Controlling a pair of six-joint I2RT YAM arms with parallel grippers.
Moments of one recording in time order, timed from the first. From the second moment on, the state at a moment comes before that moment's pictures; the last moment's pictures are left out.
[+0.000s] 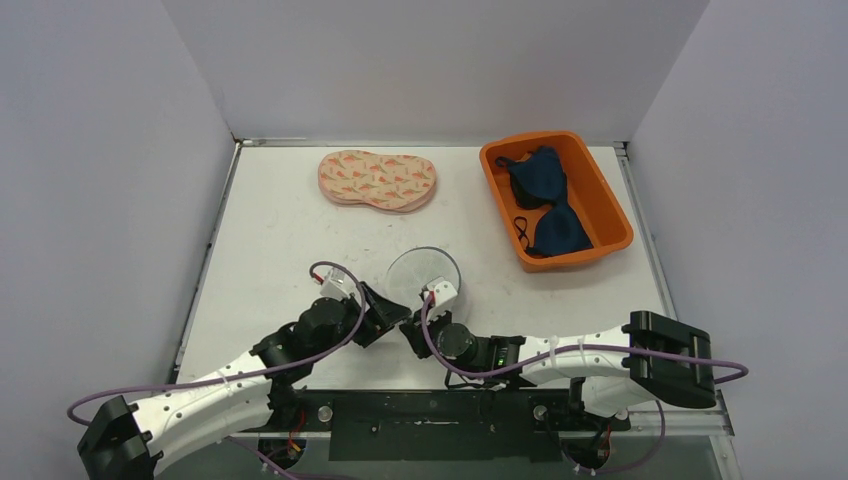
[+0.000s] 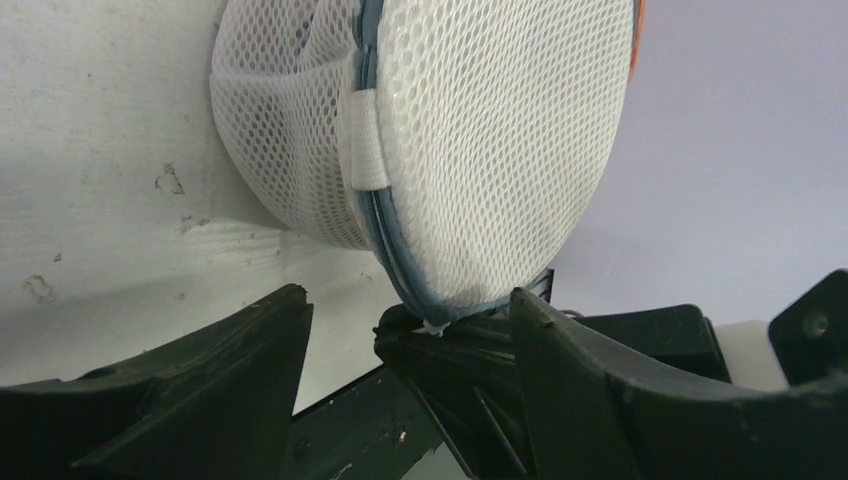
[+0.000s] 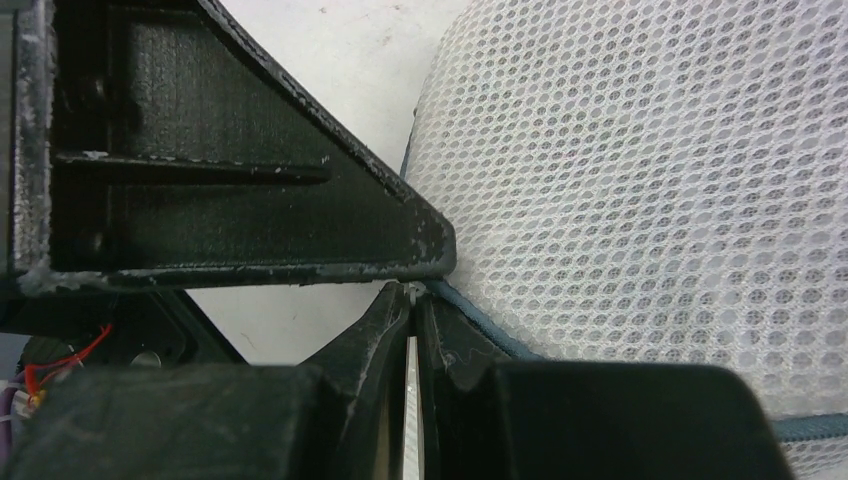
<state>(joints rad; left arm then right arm) -0.89 0.72 0.28 0.00 -0.09 -1.33 1.34 1.35 0.54 0.43 0.50 0.53</state>
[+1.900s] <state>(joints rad) -0.64 0.82 0.64 -0.31 0.14 -0.94 1.43 1.30 0.52 0.38 0.62 0.46</state>
